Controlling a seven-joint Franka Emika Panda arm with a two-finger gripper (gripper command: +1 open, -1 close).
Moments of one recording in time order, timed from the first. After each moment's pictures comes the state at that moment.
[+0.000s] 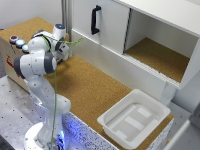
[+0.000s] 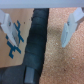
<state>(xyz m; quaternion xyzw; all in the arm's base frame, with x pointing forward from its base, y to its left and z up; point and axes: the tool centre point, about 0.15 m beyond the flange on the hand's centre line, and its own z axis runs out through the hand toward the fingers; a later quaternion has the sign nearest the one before) 0.300 0.343 0.329 -0.99 -0.06 -0.03 0.13</state>
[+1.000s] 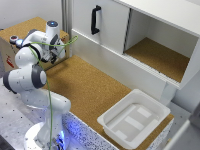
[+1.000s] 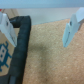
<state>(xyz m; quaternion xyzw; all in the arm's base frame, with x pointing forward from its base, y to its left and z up) 0.288 0.280 0.385 -0.99 0.00 -0.10 0.11</state>
